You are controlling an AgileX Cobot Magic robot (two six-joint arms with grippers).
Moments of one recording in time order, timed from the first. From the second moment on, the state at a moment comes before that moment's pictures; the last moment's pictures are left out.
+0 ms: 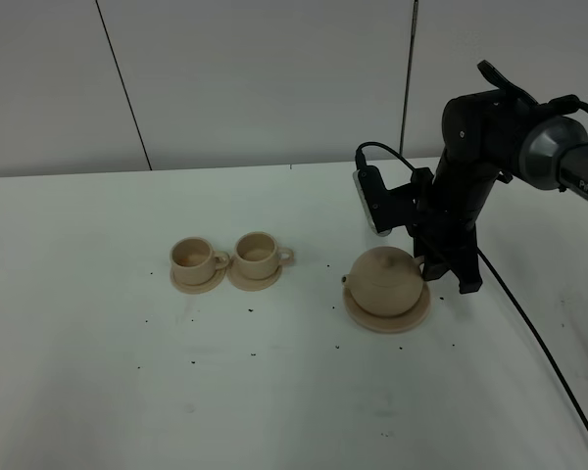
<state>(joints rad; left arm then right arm) 0.04 -0.01 -0.51 -0.02 1.04 0.05 0.36 2.31 -1.91 0.11 1.05 -1.53</state>
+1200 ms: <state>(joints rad) 0.04 -0.01 -0.51 -0.02 1.04 0.05 0.37 2.31 -1.91 0.07 1.04 -1.56</state>
